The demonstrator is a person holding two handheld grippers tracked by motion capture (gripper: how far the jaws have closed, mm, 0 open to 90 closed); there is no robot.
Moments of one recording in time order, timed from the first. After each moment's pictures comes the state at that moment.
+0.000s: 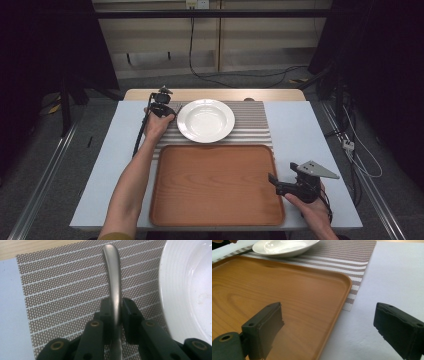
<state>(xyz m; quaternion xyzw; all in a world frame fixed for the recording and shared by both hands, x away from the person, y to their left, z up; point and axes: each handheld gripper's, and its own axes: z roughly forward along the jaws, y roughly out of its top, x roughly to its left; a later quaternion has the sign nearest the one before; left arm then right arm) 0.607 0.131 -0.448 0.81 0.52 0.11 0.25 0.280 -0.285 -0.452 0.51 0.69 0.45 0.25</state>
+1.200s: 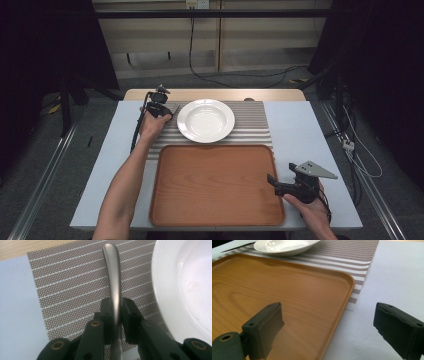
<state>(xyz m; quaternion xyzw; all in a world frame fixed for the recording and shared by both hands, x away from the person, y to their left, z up) 0.596 0.141 -0.431 0.82 0.51 0.11 0.25 0.280 -0.282 -0.453 0.51 0.70 0.44 0.25</state>
